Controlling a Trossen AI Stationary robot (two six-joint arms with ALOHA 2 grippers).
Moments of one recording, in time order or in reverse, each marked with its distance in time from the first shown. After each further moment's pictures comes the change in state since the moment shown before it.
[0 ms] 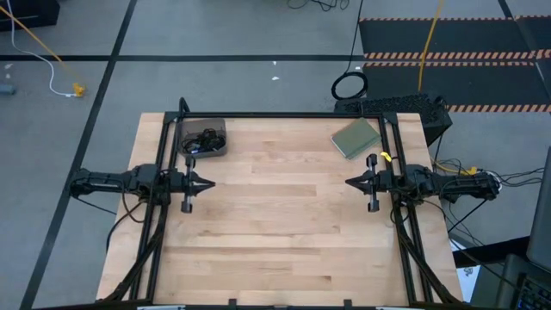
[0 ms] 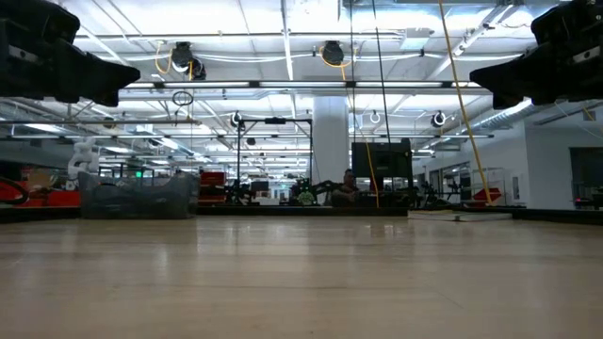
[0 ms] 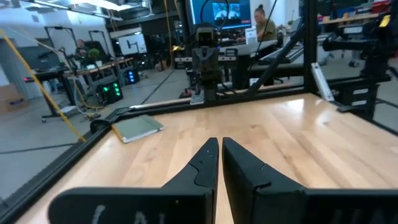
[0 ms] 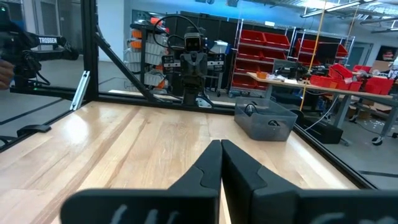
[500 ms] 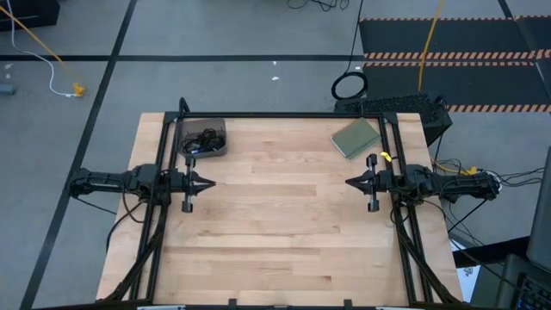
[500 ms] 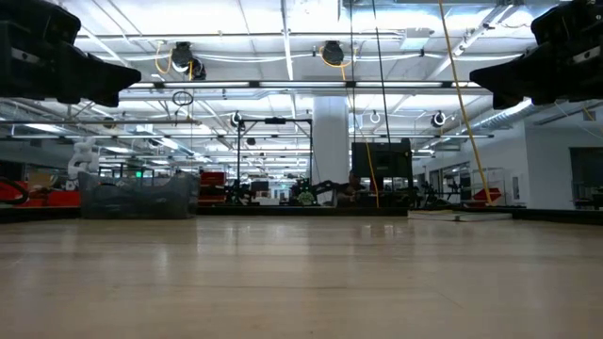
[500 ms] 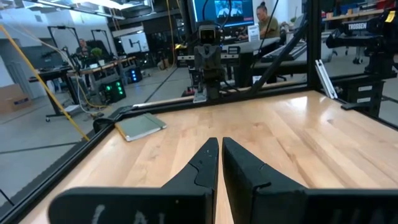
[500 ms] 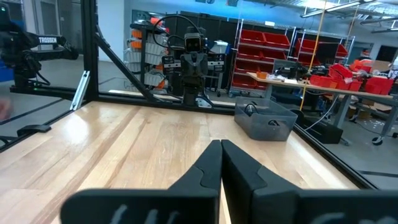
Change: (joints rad) left arm 0.000 0.010 -0.001 0.006 -0.011 0.011; right arm 0.000 0.000 0.000 0.000 -0.001 0.000
